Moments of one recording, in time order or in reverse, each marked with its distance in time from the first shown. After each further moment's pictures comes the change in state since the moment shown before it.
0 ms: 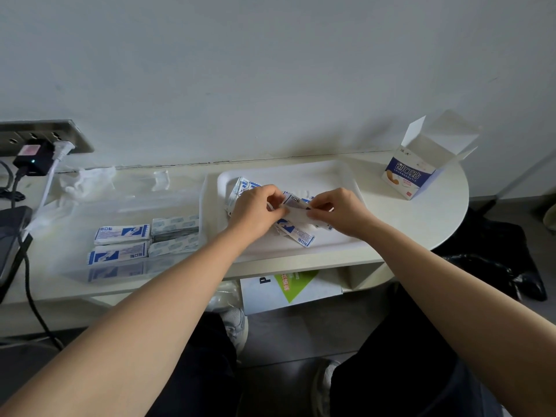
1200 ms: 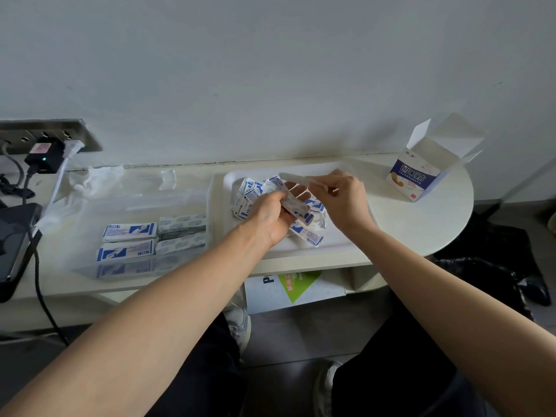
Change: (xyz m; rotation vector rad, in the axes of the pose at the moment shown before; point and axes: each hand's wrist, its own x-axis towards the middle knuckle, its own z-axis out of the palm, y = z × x) left_hand 0.000 0.041 0.010 -1.411 0.027 -0.717; right_hand 0.004 -0.024 0.010 0.176 0.436 -0.095
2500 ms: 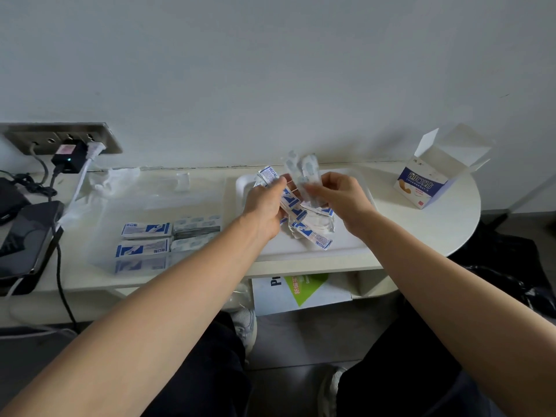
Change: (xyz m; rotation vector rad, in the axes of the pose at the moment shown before) left_hand -0.018 0.027 -0.005 0.161 0.087 0.185; right_hand 0.008 -0.031 0.002 0.473 -0.230 0.362
